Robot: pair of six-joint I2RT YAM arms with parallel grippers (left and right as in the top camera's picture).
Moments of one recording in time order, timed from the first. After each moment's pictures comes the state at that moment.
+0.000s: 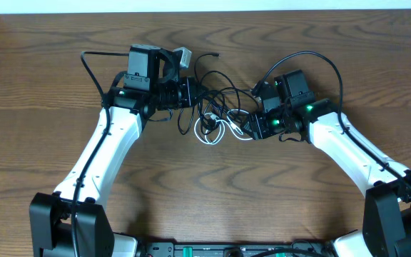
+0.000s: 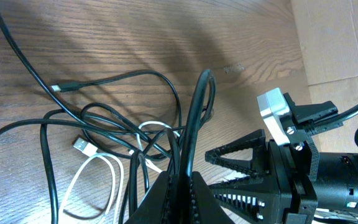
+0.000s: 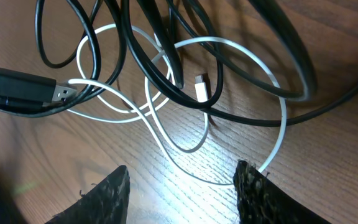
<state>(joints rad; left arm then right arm) -0.21 1.58 1.19 -0.48 0.67 -0.35 0.36 1.65 1.06 -0.53 -0.45 0.11</state>
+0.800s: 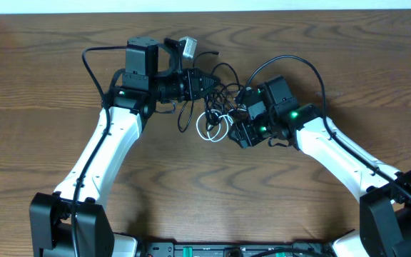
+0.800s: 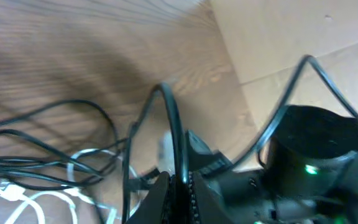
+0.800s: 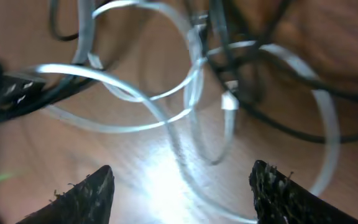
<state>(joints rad) -0.21 1.58 1.19 -0.28 0.90 -0.44 0.47 1.65 1.06 -0.50 -0.37 0.06</state>
